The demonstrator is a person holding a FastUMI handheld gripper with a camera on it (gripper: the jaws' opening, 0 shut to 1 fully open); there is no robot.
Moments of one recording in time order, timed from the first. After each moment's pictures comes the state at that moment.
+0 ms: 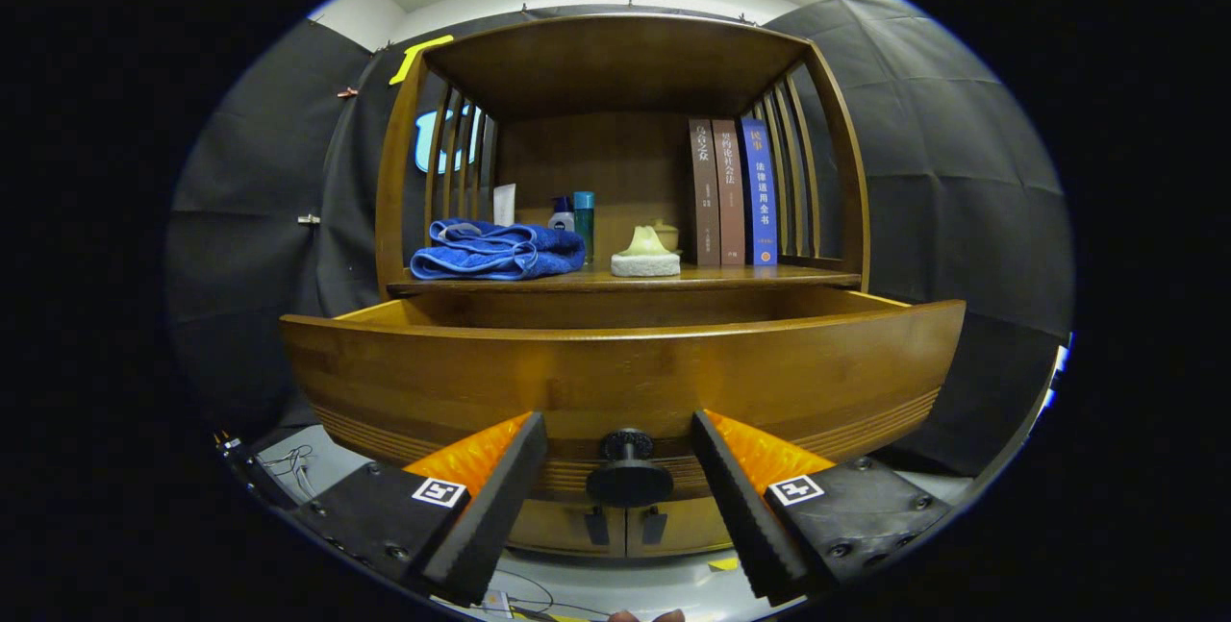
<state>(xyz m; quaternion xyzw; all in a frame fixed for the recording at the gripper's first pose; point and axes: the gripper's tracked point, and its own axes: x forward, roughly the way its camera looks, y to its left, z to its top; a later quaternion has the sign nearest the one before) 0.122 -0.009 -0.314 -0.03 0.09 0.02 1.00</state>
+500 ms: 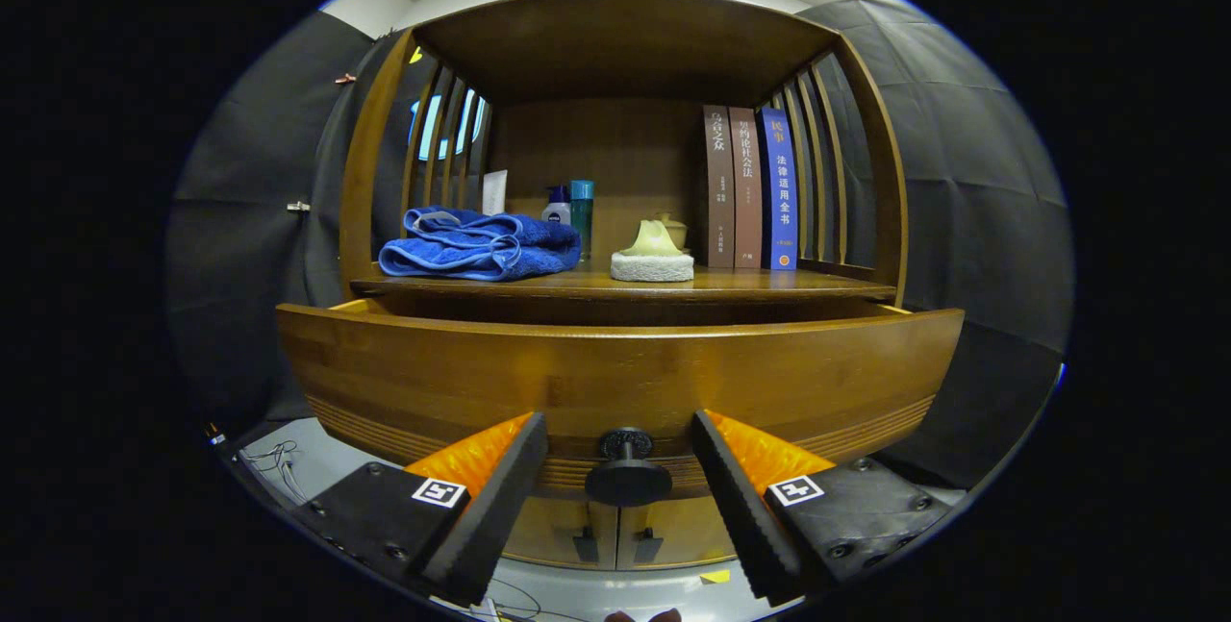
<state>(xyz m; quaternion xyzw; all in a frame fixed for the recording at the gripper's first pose) 0.183 -0.003 -0.320 -0.05 0.09 0.02 0.99</state>
